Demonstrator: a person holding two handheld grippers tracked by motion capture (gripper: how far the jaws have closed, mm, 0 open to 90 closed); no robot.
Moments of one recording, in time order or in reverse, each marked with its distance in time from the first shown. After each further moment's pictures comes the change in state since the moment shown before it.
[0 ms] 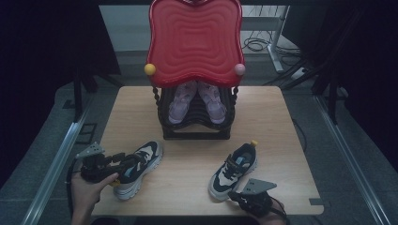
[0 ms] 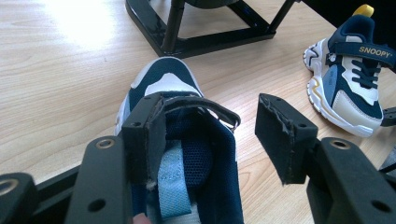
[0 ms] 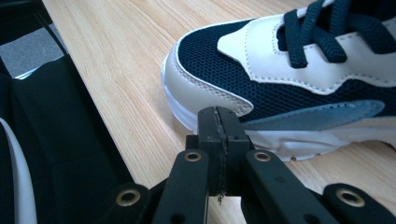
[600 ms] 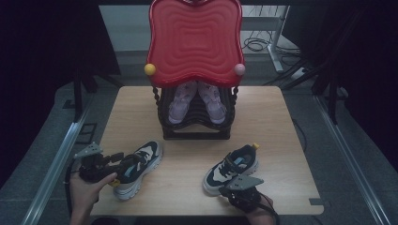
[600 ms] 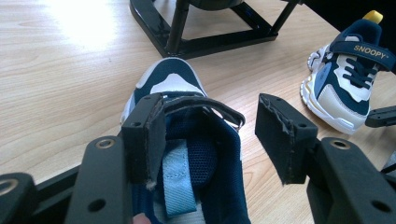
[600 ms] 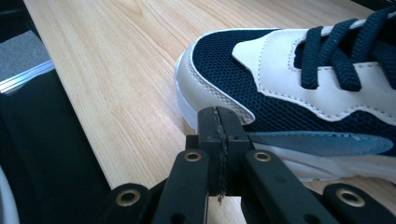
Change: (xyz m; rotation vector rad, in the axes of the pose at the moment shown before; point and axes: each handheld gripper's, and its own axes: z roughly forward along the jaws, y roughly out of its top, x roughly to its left) left arm 0.003 0.000 -0.003 -0.008 0.005 -0.007; right arm 0.009 0.021 0.023 0.003 -0.023 -0.007
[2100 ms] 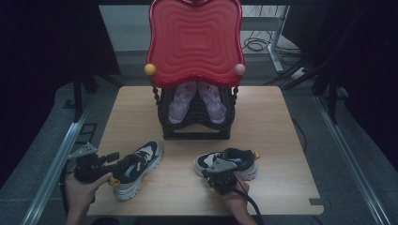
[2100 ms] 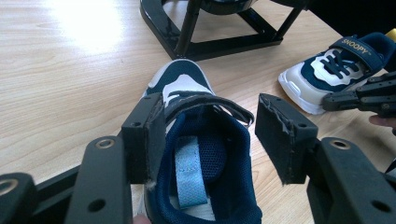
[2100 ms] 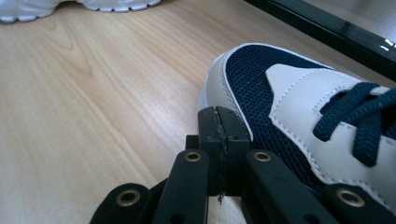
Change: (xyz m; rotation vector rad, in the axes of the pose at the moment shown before) left arm 0.006 -0.002 -0.008 -0.013 0.014 -0.012; right arm 0.000 0.050 0.062 -0.017 -0.124 0.019
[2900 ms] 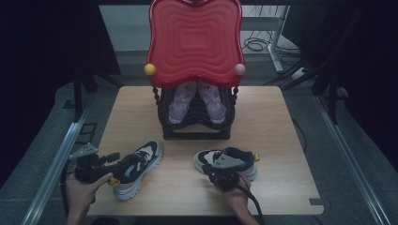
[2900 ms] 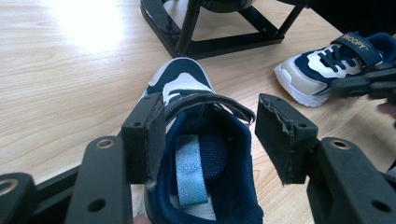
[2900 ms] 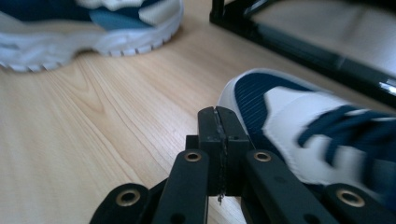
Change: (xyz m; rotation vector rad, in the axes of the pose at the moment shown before) left arm -0.001 -0.001 0.001 0.003 0.002 0.000; right arm -0.009 0.007 -0.013 -0.114 0.037 0.071
